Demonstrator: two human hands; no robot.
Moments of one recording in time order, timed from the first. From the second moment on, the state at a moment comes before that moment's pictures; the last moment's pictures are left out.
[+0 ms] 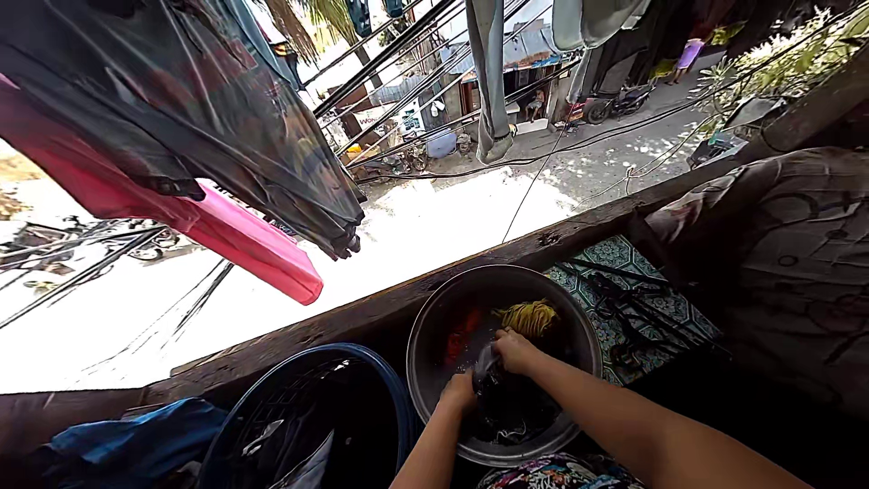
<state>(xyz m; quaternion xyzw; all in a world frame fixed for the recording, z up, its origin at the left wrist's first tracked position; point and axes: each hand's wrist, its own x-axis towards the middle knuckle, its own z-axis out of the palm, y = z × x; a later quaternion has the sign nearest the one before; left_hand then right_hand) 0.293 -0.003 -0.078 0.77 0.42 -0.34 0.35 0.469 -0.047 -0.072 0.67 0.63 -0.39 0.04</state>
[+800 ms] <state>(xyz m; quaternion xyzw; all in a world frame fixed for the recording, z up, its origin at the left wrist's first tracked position) 0.317 -0.017 0.016 0.86 0.30 -0.04 0.41 0.487 -0.074 -0.035 0.43 0.10 -0.70 -0.57</state>
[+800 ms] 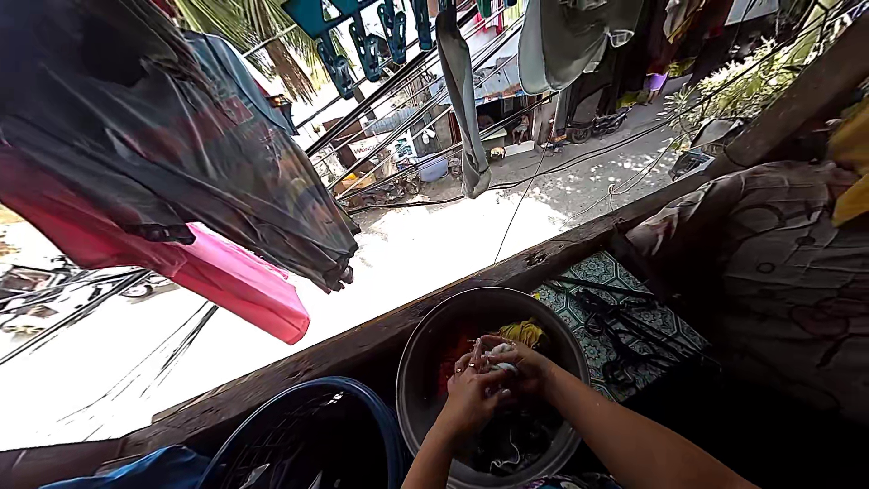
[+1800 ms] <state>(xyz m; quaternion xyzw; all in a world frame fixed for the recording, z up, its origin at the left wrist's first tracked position) 0.342 0.003 0.025 0.66 0.35 0.25 0.61 0.519 -0.073 0.043 0.48 0.36 -0.64 -0.47</state>
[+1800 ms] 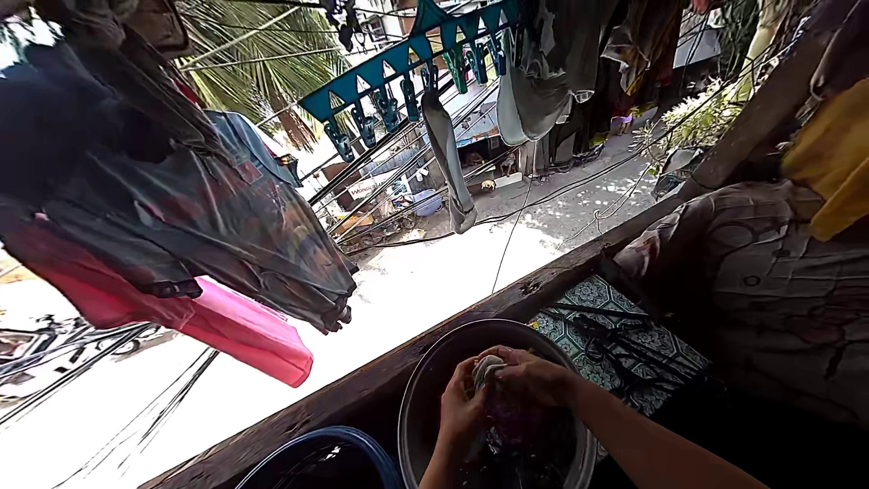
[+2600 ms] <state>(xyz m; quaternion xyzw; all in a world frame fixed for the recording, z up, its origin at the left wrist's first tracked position) 0.419 0.044 0.168 0.72 0.22 0.35 0.56 0.601 -0.009 0.184 0.47 0.53 -0.46 -0.53</state>
